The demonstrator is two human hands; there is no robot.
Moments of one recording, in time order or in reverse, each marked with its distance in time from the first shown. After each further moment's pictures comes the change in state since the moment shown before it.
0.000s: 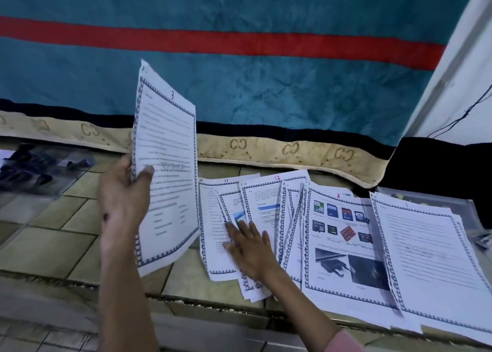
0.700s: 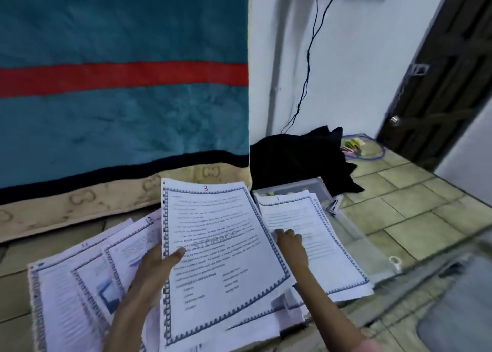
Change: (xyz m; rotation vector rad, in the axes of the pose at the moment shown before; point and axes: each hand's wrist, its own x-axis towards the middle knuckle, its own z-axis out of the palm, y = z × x) left_hand -0.098 -0.014 0.220 -0.127 -0.958 -0.323; right_hand -0.129 0.218 -0.128 -0.103 0.443 0.843
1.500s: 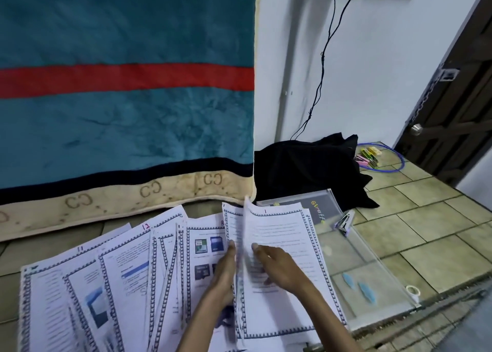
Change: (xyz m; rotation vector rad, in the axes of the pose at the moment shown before) left_hand 0.065 -0.036 0.126 -0.185 -0.115 -0.345; right_hand 0.000 -0.014 -0.035 0.637 -0.343 -0.118
